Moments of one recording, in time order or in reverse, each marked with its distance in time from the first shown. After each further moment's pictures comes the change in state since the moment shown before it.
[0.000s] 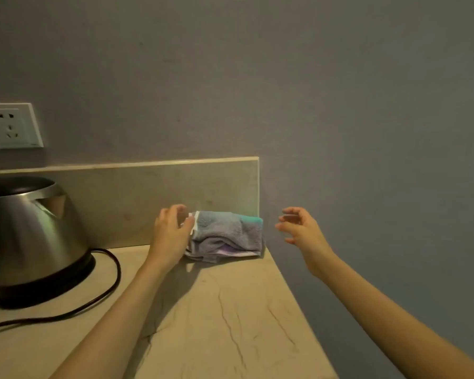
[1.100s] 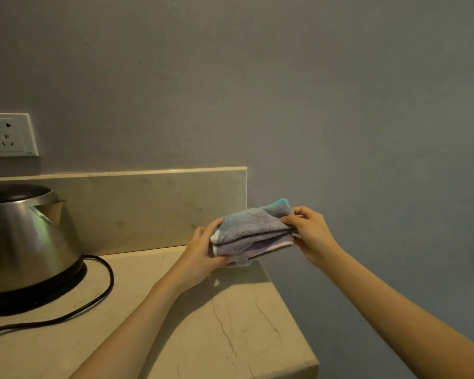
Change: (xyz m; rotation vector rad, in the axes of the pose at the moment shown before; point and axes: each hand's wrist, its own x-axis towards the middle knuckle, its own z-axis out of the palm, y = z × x) left_hand -0.039 0.026 0.029 -0.169 -0.458 0.242; right_hand -0.022 -0.042 -0.025 0.165 0.089 0.031
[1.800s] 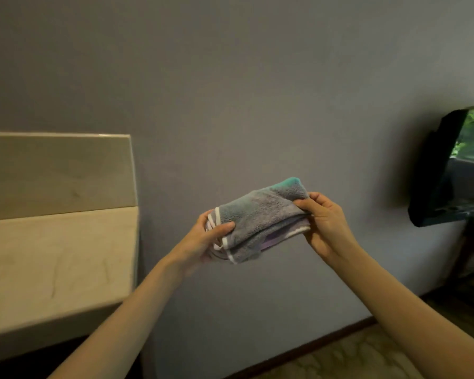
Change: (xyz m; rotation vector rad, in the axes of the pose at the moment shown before) left_hand -0.005 0.192 0.225 -0.940 -0.220 -0.422; right_hand -0.094 -0.062 -0.274 0.239 0.106 -0.061
